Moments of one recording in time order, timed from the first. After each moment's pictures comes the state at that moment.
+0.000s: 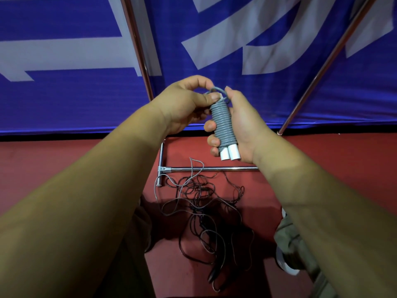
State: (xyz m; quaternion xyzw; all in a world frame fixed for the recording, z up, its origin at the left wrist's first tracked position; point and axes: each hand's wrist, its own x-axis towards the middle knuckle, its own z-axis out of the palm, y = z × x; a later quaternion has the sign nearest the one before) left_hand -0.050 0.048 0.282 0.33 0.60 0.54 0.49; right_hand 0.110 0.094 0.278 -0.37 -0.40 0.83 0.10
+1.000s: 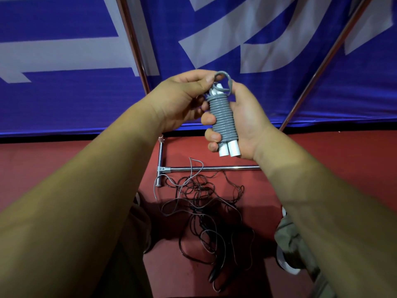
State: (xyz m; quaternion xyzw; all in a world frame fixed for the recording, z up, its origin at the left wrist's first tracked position) left_hand -0.052 0.048 0.289 0.35 0.55 0.56 0.51; right_hand 0.113 0.099 0.289 -0.29 -0.40 0.86 0.09
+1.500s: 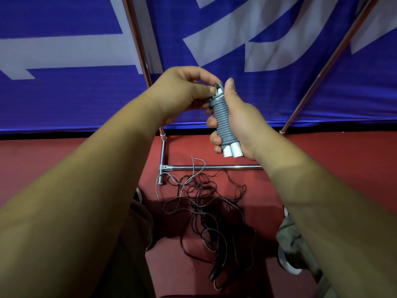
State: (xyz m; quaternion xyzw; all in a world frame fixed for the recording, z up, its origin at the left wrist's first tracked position) left_hand -0.057 0.042 0.301 0.42 0.63 0.51 0.42; right_hand 0.107 0.095 0.271 -0.36 -0.50 0.77 0.15
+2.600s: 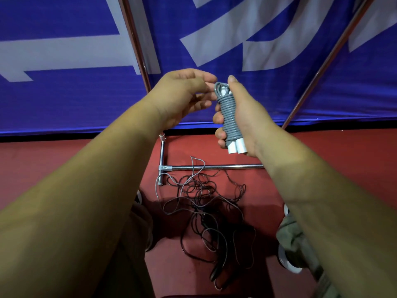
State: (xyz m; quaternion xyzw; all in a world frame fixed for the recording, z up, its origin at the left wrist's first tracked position) left_hand -0.050 0.048 0.294 0.32 0.61 0.57 0.45; right_hand 0.109 0.102 0.277 -0.44 -0.45 0.76 0.15
